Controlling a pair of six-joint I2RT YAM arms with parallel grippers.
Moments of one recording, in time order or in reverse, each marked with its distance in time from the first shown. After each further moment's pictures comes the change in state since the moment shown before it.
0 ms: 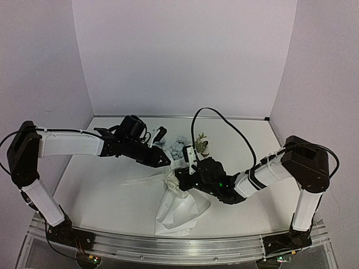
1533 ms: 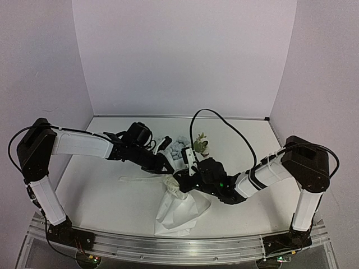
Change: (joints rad) left arm -0.003 0.117 0.001 0.048 0.127 -0.034; right arm -0.003 -0.002 -0.010 0.000 -0.067 -0.010
